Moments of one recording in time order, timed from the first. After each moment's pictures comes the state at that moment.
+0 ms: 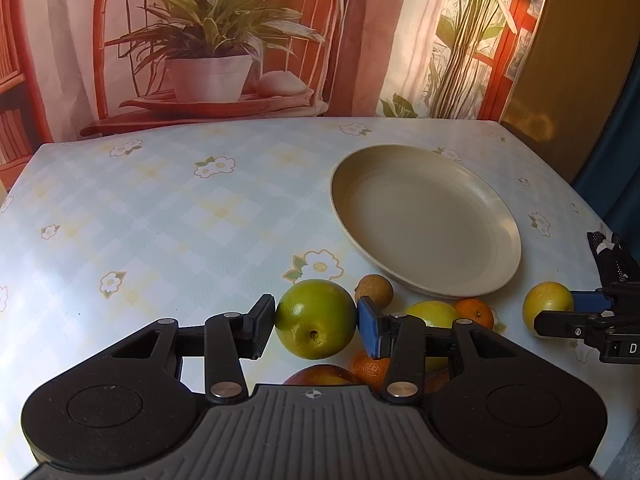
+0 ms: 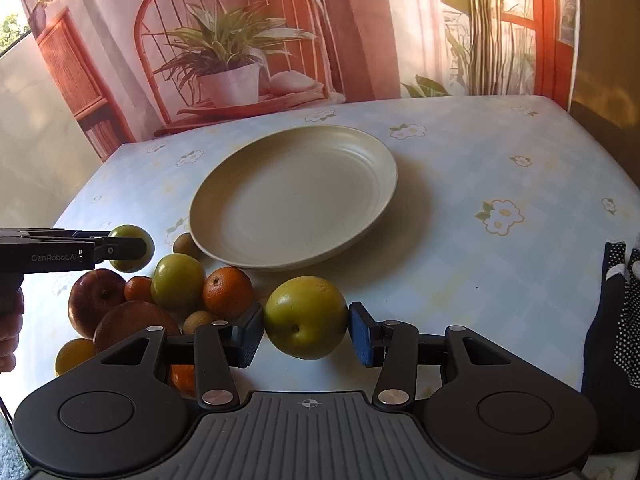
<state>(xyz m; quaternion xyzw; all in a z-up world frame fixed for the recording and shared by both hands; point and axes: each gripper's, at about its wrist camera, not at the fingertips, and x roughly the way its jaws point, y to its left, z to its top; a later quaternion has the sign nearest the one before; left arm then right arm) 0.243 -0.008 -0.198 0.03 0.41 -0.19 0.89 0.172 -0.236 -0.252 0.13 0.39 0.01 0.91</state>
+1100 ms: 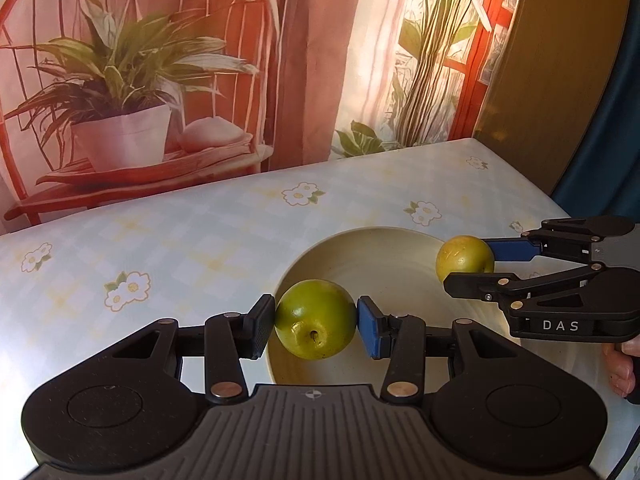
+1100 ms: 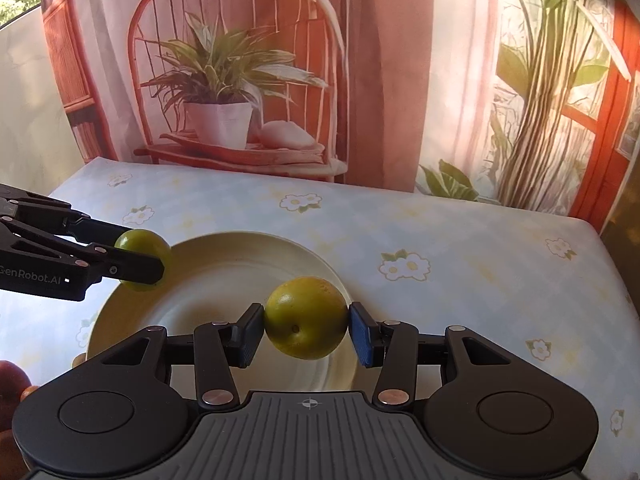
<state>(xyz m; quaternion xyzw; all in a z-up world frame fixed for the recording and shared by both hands) 0.341 -0.092 -0.196 0.07 0.39 -0.26 0.88 0.315 -0.281 -0.249 0.03 0.36 0.04 0.93</state>
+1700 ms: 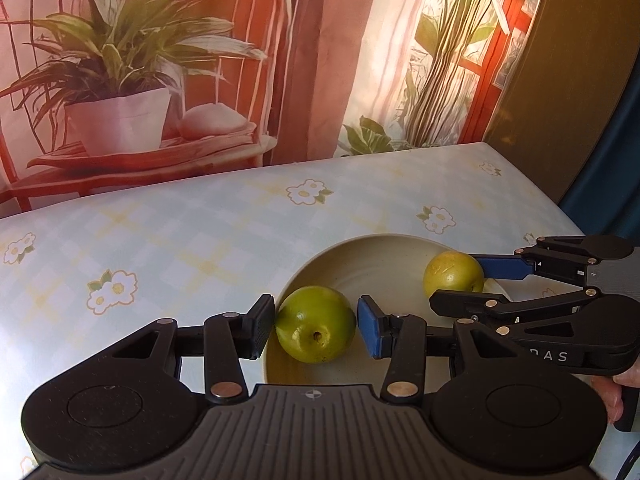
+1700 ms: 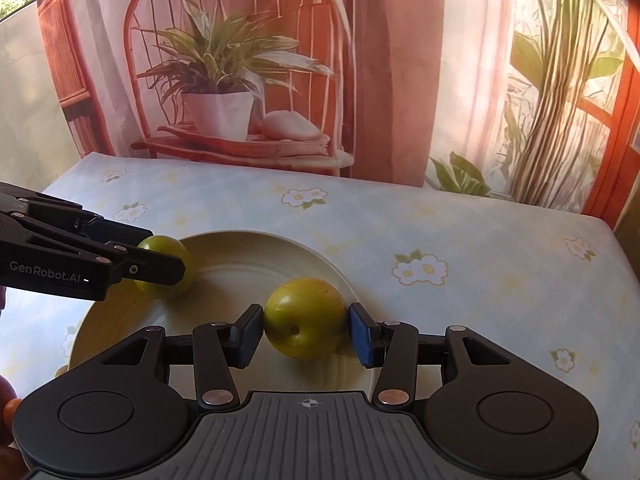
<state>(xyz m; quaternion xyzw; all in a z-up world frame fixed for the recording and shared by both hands) 0.357 -0.095 -0.207 0.04 0.40 -0.25 0.88 0.332 -0.277 -0.262 0.03 0.36 0.04 0.93</state>
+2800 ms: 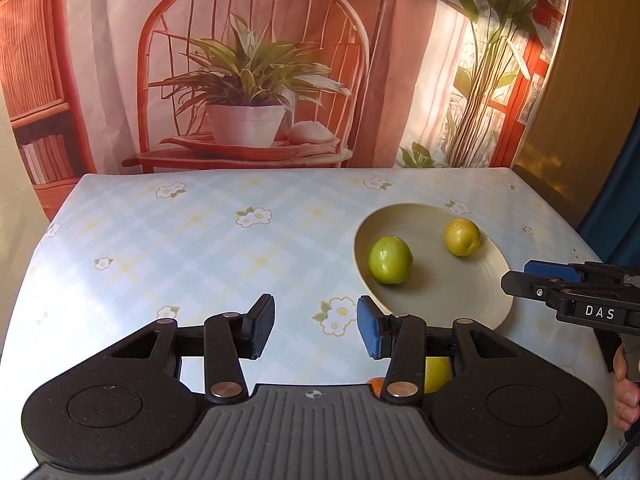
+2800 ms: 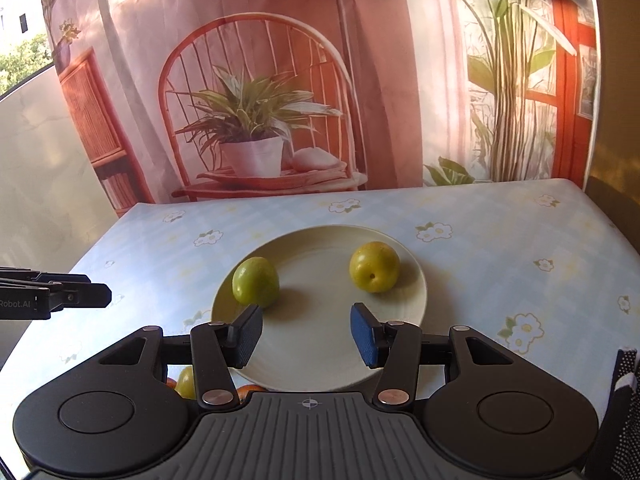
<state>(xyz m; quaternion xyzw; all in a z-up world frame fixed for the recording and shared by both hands) 0.220 0.000 -0.151 0.02 0.37 -0.15 0.92 0.202 -0.227 -0.223 0.12 0.31 0.02 0.95</state>
